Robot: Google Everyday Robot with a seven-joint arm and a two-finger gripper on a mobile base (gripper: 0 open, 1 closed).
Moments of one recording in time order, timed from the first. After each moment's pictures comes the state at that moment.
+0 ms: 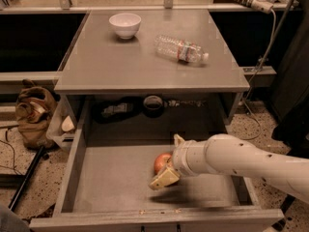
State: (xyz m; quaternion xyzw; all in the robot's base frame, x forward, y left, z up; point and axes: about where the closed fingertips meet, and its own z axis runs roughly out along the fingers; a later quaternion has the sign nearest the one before) arm 0.492 -0.044 0.632 -0.49 0.79 0.13 0.34
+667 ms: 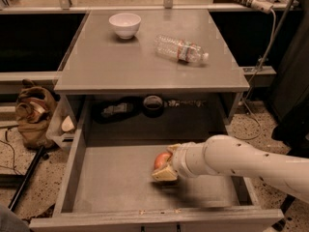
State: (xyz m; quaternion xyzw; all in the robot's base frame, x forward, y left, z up) arm 0.489 -0.043 0.622 -0.48 0.80 0.14 0.33
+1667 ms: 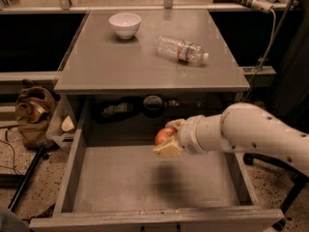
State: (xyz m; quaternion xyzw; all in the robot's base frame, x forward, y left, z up) arm 0.506 -0.046 0.722 -0.48 0.77 0.16 0.38
